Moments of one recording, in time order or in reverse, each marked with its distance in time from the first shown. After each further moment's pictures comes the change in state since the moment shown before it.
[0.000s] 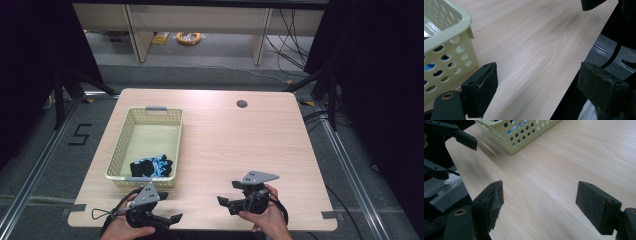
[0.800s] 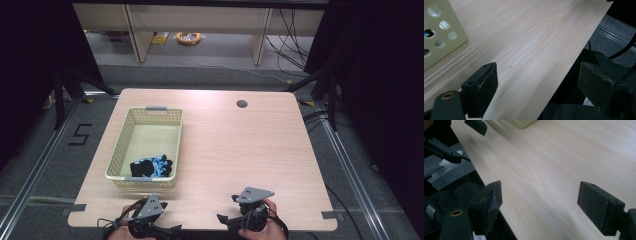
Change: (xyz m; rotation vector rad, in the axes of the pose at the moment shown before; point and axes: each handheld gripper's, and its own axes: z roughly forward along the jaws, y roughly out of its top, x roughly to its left) left arm -0.008 -0.026 0.009 0.109 0.041 0.069; right arm 0.021 -0.031 0.001 0.079 -0.037 -0.093
